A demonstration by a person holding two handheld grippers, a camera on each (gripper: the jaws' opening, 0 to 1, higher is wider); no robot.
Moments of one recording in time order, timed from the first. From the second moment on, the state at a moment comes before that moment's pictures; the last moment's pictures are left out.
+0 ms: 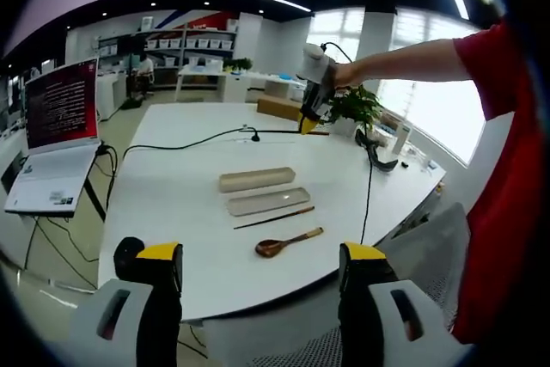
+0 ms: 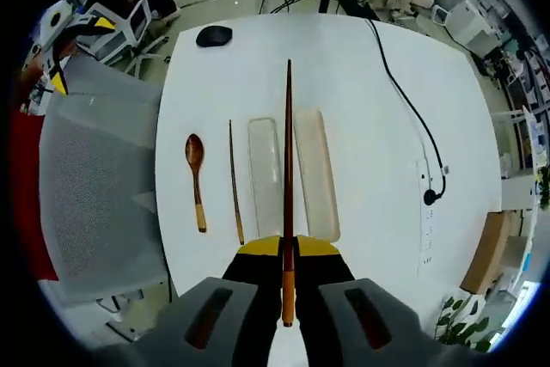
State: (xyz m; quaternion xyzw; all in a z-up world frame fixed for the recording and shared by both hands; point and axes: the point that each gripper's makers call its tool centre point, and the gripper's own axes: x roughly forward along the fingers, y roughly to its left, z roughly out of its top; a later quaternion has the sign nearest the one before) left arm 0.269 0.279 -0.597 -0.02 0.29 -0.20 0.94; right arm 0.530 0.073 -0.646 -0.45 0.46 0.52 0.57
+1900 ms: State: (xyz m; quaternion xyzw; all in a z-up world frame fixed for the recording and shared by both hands) left arm 0.271 0.276 -0.606 -0.01 0.31 -0.21 0.93; right arm 0.561 0.086 -0.714 -0.46 0.44 0.51 0.58
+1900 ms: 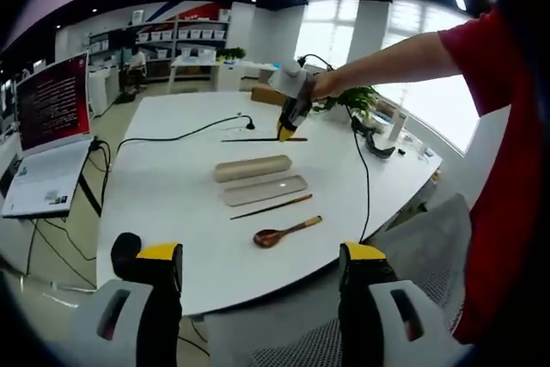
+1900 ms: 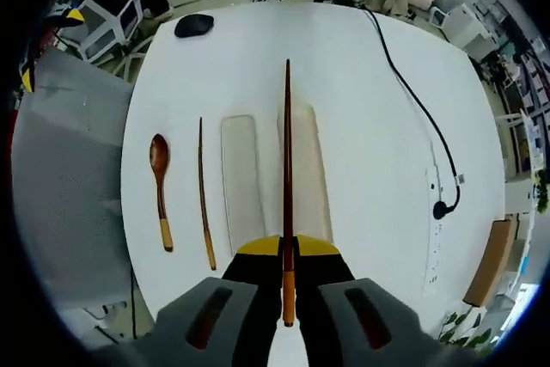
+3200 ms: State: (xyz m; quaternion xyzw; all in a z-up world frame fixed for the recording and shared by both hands) left arm 0.262 0.265 -0.591 -0.02 0.29 -0.22 0.93; right arm 0.594 0.091 -0.789 -0.48 0.43 0.49 0.59
